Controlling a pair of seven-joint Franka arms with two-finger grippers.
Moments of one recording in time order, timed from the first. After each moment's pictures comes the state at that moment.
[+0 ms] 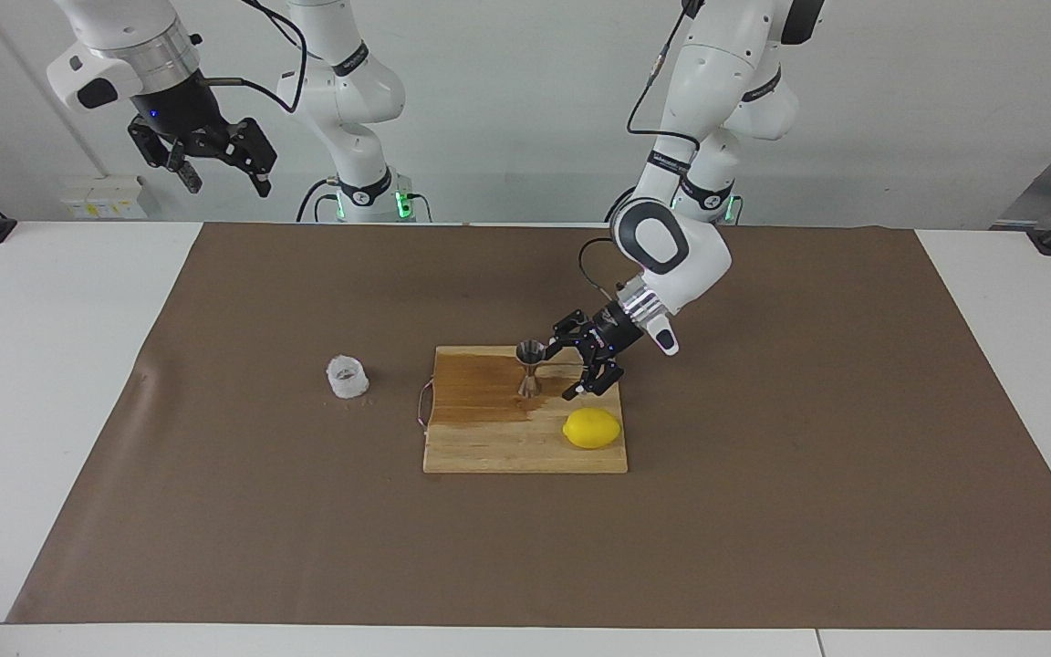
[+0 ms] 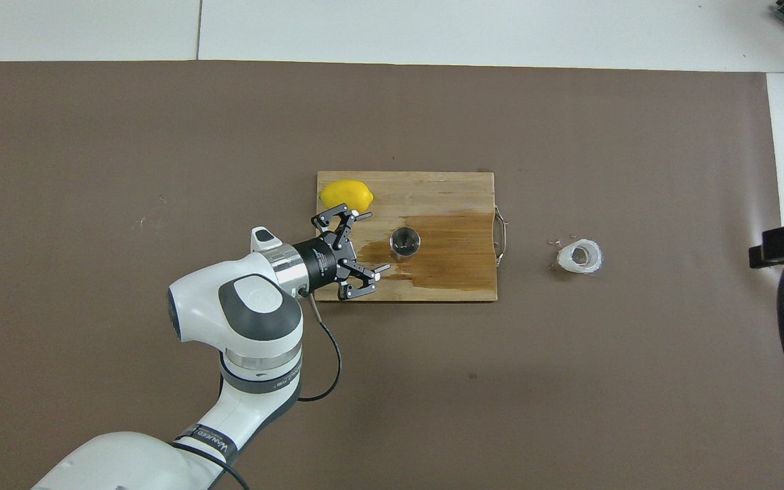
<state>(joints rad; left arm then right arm) -0.61 0.28 0.02 -2.11 -1.80 2.65 -0.72 0.04 -0.09 -0.07 -1.51 0.02 1.38 0.09</state>
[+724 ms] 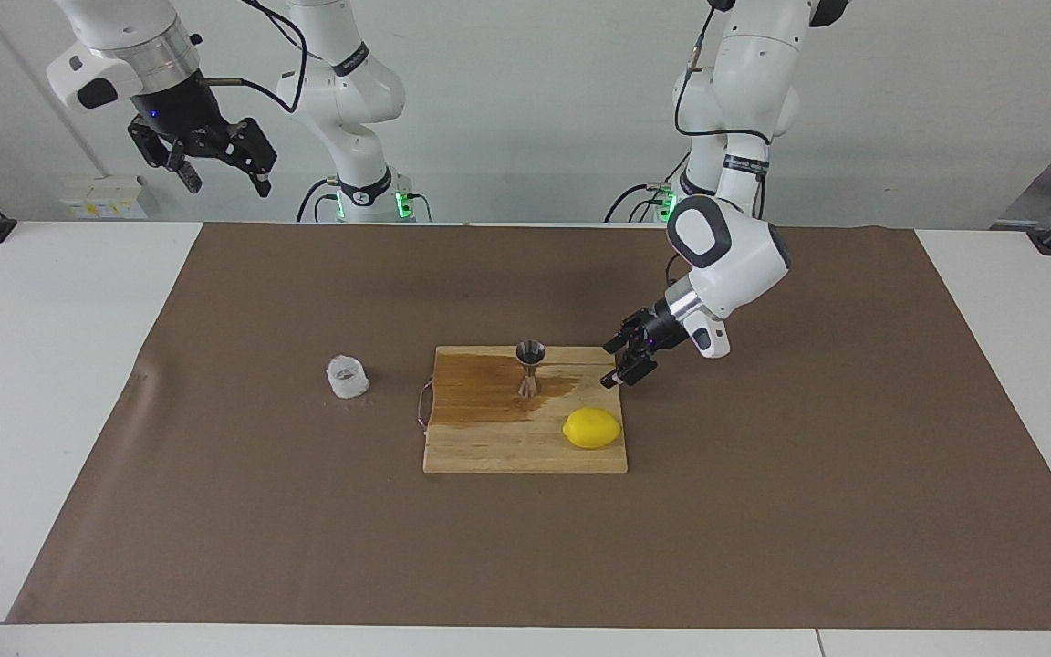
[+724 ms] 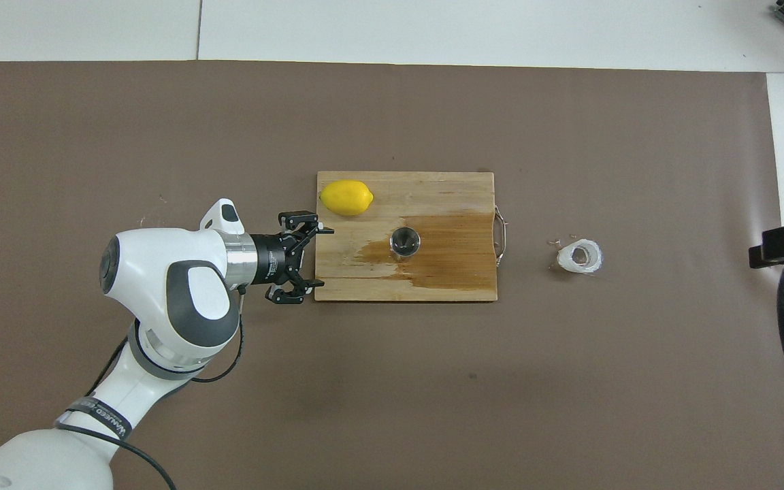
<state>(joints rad) -0.43 0.19 0.03 -2.18 -1.04 2.44 -0.72 0.04 -0.09 -0.07 -1.51 0.02 1.38 0.09</state>
